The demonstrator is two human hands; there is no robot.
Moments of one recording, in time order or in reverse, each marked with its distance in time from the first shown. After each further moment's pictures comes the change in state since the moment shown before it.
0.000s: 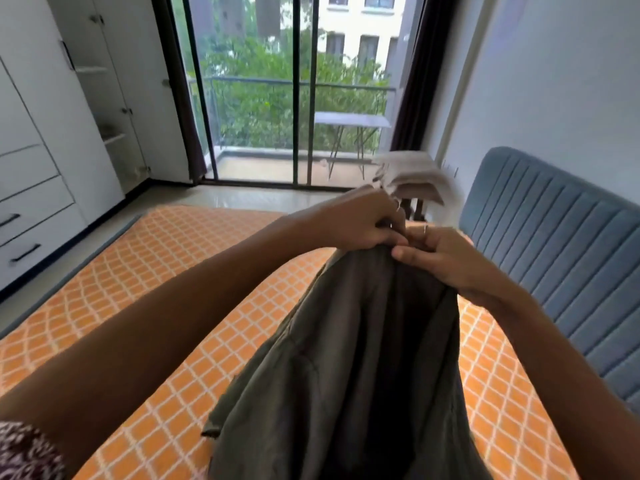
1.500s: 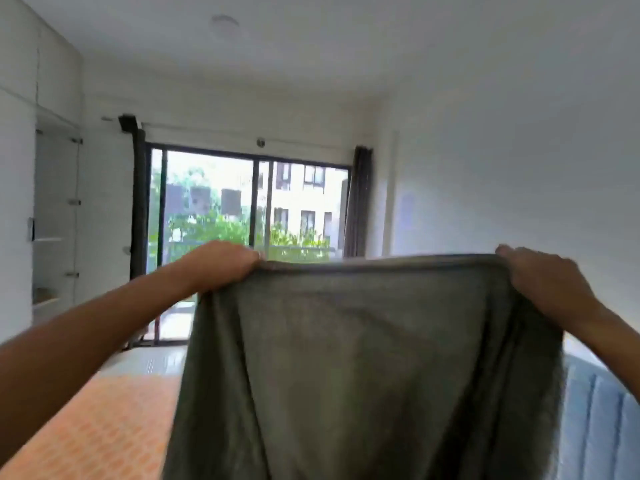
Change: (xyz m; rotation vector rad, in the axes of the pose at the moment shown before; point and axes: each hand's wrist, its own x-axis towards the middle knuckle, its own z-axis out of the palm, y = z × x) left_hand -0.048 -0.023 -0.202 0.975 0.008 -0.375; right_hand -0.052 -0.125 -0.180 -1.515 0.847 0.112
